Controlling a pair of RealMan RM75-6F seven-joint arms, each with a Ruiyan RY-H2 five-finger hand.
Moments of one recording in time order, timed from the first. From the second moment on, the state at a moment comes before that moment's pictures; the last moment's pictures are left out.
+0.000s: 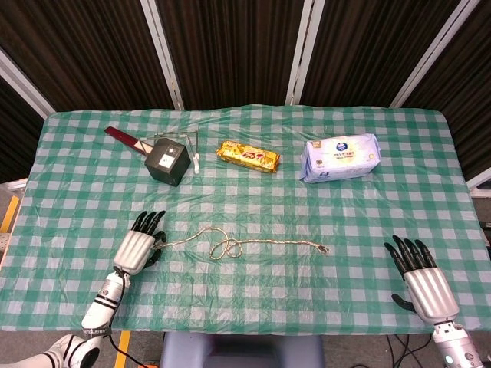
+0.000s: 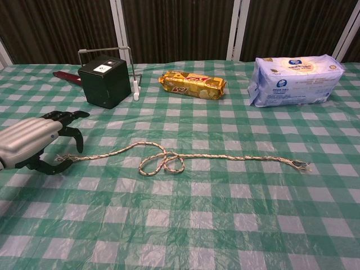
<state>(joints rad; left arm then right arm) -0.44 -1.72 -0.09 -1.08 1.53 1.16 0.14 0.06 -1.17 -0.05 -1.59 -1.64 1.44 -0.21</state>
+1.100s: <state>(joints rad) -0.46 -1.74 -0.06 -1.01 1.48 1.15 0.13 0.07 -1.17 -0.06 -1.59 -1.64 1.42 -0.21</state>
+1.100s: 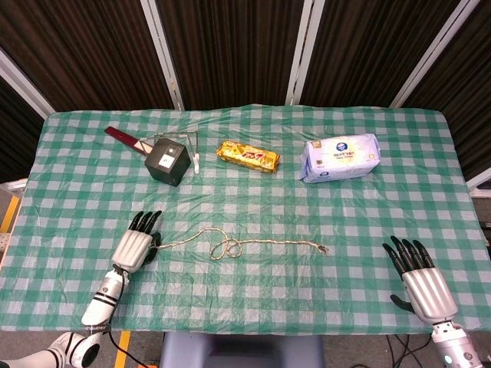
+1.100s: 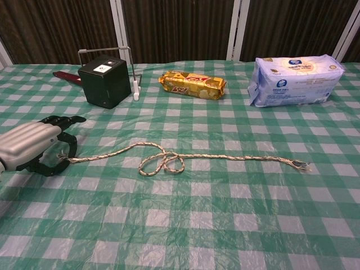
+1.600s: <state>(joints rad) -0.46 -1.70 -0.04 -1.08 1.50 1.19 0.12 0.27 -1.23 0.04 -1.64 -1.62 1.19 -0.29</state>
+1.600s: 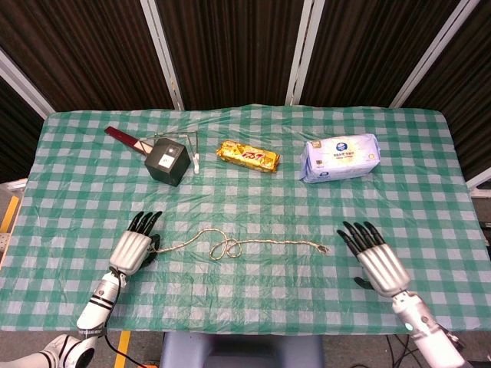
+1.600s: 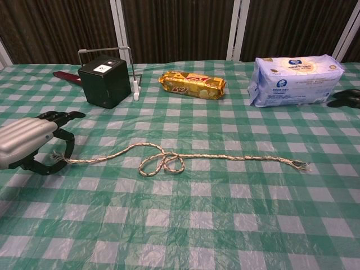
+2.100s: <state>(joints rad) -0.47 -1.65 -0.06 -1.13 1.48 1.17 0.18 0.47 -1.51 0.14 -1.58 -1.35 1.00 -0.68</state>
